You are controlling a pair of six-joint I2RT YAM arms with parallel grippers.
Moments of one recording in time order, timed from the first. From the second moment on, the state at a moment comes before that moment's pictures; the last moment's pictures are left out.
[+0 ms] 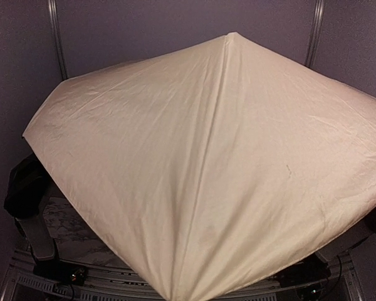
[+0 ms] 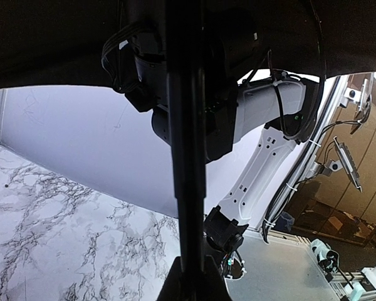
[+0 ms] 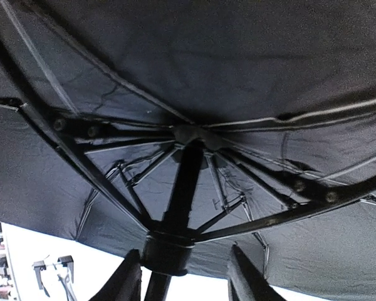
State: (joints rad) left arm -1.09 1.82 1.04 0.95 0.50 -0.49; right arm 0.66 1.42 0.92 1.29 -0.39 0.59
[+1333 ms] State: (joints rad) left arm -1.08 1.82 1.07 0.91 0.48 -0.48; right arm 0.66 1.44 0.95 1.29 -0.38 0.62
